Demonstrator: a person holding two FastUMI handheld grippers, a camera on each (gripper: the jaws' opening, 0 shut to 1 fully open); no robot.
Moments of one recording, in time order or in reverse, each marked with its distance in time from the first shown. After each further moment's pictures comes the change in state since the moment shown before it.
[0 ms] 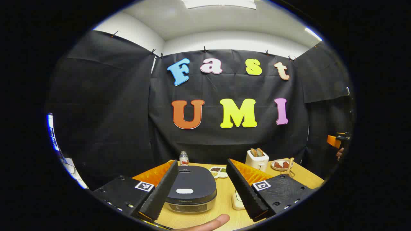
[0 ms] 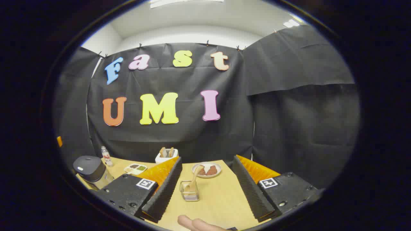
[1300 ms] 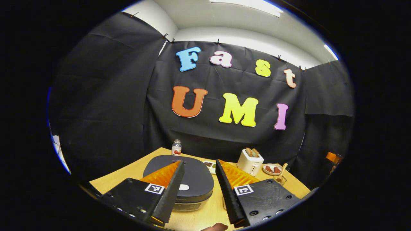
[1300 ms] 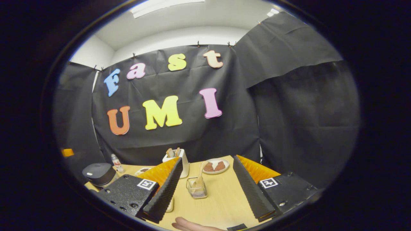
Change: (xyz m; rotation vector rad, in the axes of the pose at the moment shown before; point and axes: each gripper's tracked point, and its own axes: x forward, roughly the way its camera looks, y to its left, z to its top) left arm 0.035 0.011 -0.044 -0.191 0.088 -0.091; right arm -0.017 -0.007 -0.029 0.135 -0.022 0.092
